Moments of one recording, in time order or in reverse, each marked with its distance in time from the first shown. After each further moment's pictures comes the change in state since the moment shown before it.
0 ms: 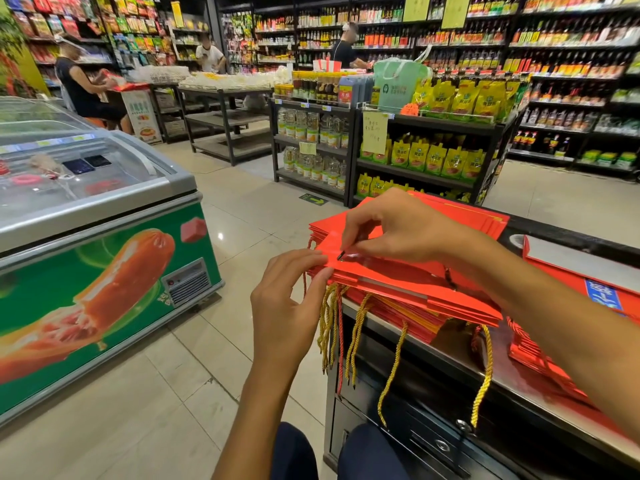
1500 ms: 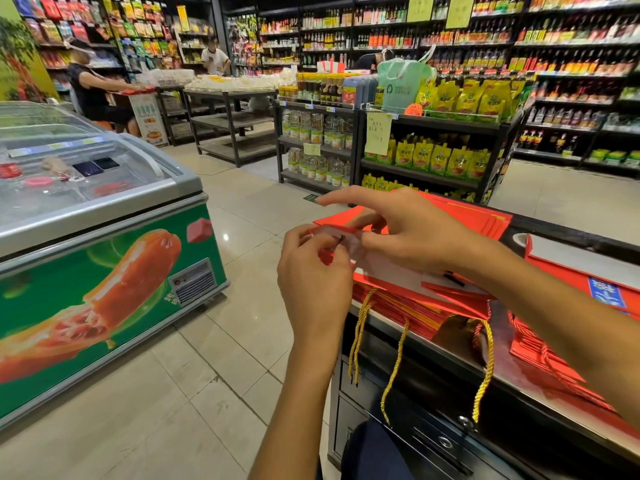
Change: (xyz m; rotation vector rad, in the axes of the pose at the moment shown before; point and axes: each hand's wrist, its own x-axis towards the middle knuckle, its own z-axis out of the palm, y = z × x) left_hand 0.026 0.051 0.027 0.071 0.099 -0.361; right_hand -0.017 -0.023 0.000 0.068 0.095 0.034
